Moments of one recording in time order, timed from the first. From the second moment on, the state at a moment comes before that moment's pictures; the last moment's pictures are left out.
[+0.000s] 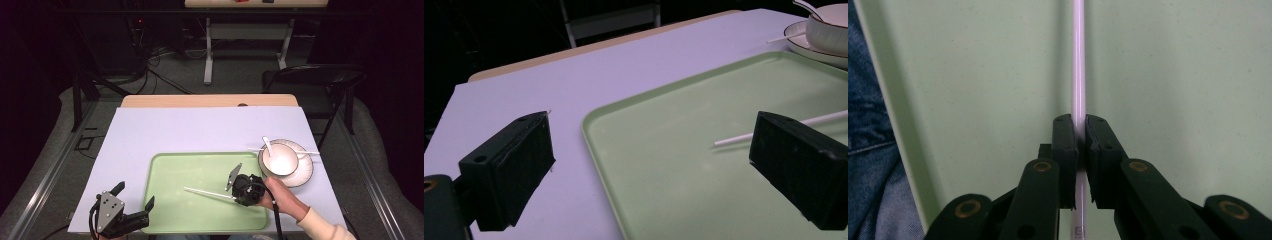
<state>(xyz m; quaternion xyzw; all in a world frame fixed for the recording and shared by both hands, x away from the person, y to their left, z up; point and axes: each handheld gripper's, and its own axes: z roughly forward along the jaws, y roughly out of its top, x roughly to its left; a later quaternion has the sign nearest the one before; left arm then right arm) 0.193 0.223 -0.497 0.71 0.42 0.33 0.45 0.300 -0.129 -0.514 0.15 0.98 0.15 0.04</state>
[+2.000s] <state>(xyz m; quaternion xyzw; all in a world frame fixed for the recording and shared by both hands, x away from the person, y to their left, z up) 0.193 0.223 -0.497 0.72 0.42 0.33 0.45 0.287 -0.214 -0.455 0.33 0.89 0.27 0.16</state>
